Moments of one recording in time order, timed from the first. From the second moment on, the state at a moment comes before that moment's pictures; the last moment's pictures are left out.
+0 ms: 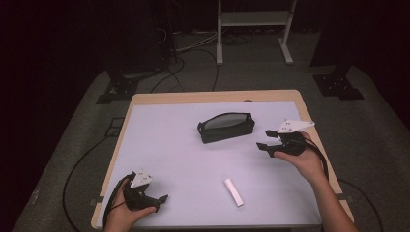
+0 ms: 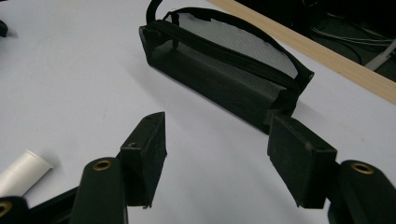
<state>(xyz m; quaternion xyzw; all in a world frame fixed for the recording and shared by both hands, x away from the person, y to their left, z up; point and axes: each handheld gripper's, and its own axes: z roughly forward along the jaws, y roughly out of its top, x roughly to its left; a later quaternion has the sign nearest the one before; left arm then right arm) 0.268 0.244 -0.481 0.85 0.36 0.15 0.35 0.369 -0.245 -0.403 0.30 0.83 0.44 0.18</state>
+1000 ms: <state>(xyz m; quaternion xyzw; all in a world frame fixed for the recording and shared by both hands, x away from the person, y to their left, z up) 0.268 0.244 -0.481 0.85 0.36 0.15 0.35 0.407 -0.222 -0.391 0.27 0.83 0.45 0.18</state>
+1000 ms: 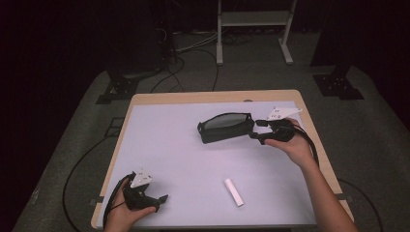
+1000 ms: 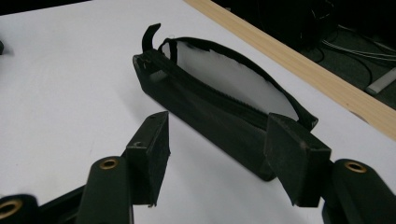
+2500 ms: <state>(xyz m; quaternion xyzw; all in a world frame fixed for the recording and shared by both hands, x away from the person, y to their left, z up) 0.268 0.244 -0.481 0.85 0.36 0.15 0.35 0.468 -0.160 -0.401 0.20 0.87 0.43 0.13</state>
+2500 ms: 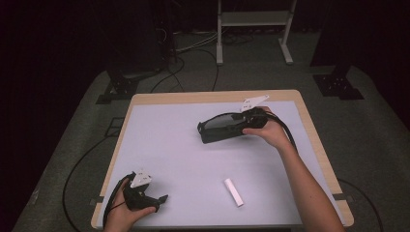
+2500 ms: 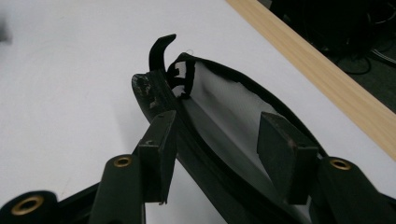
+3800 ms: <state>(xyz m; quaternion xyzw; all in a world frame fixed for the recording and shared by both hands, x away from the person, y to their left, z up) 0.268 0.244 -0.481 0.85 0.36 0.15 0.35 0.471 -0.147 -0.415 0.14 0.91 0.38 0.08</state>
